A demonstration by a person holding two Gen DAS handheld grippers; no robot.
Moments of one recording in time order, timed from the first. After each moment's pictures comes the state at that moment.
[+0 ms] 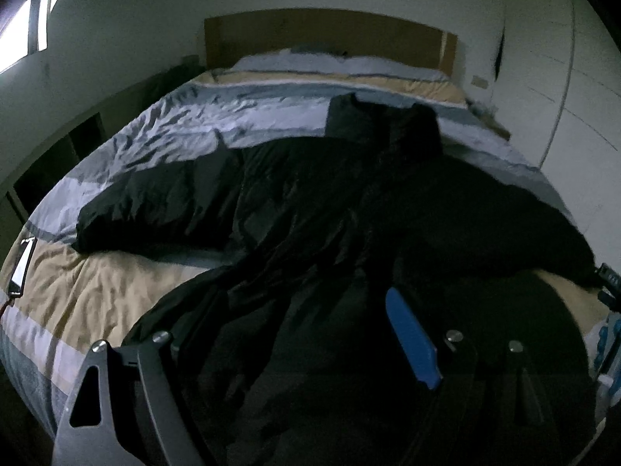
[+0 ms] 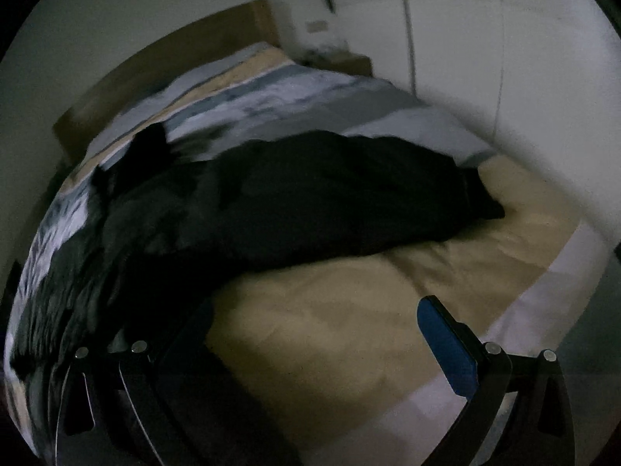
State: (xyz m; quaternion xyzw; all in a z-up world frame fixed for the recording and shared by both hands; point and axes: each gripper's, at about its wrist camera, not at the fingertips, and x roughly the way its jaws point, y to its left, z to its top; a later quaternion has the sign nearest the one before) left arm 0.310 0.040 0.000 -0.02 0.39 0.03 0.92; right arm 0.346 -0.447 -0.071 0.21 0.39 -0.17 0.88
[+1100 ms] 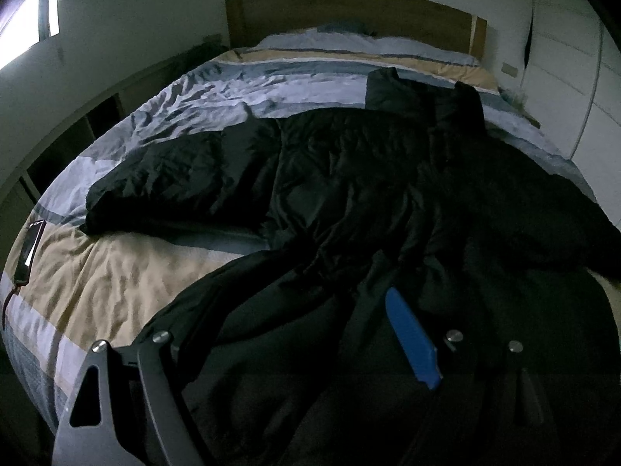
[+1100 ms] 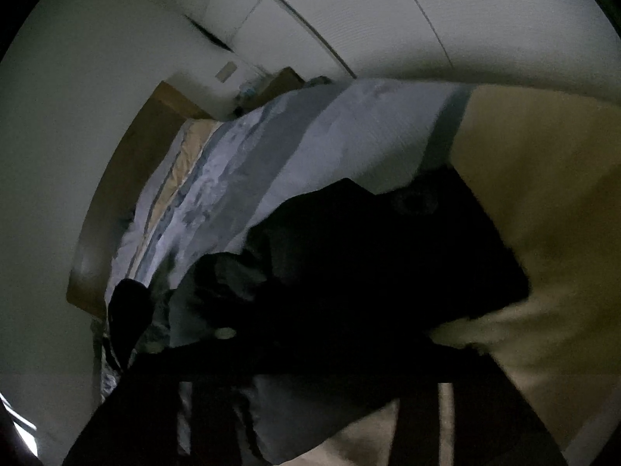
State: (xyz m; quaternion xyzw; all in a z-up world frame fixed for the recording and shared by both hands) left arm 0.332 0.079 -0.038 -0.02 0.41 0.07 0.91; right arm 0.402 -0.596 -0.111 0.43 0.28 -0.20 0.83
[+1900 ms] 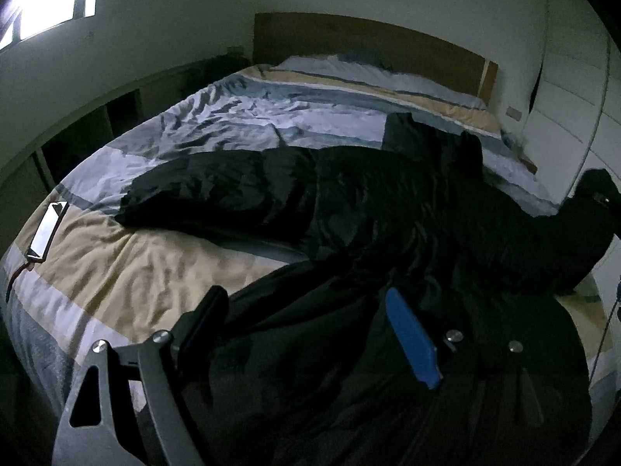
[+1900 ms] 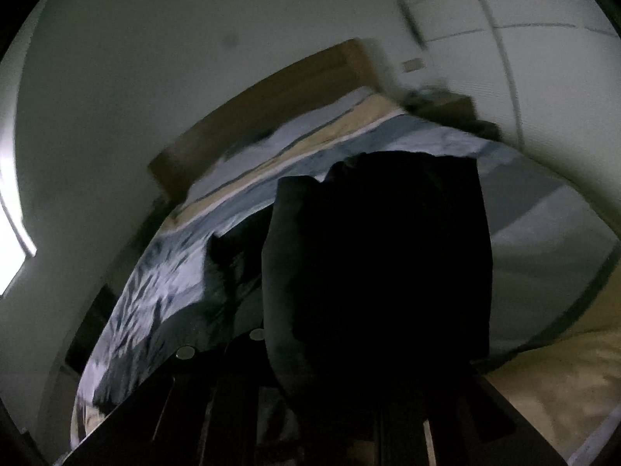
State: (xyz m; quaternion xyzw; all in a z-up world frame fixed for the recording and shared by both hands) left arm 0.272 0.128 0.015 -0.08 0.37 0.09 0.92; right arm 0.464 -0.363 0.045 0.21 0.29 0.03 0.93
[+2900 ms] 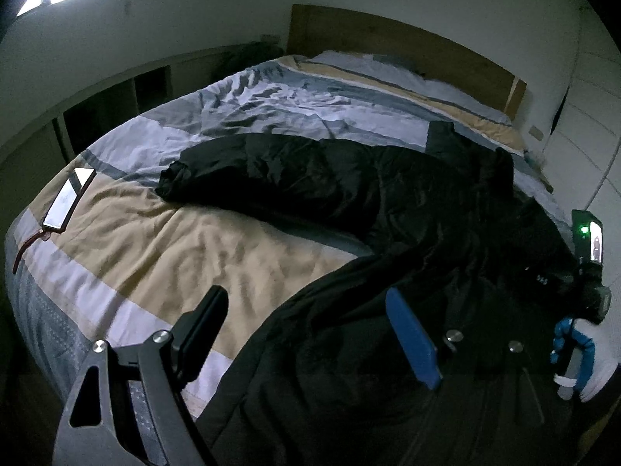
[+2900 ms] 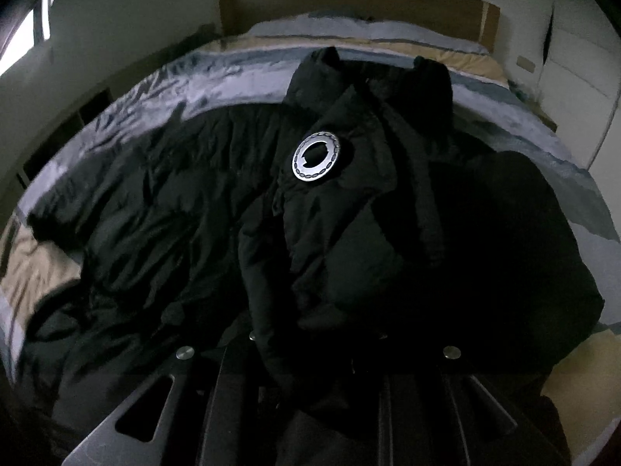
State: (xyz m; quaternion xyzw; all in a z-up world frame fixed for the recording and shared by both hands) left arm 0.251 0.205 0.000 -0.12 0.38 0.12 0.91; right arm 0.462 -0.113 -0.078 -0.04 0.45 0.08 0.89
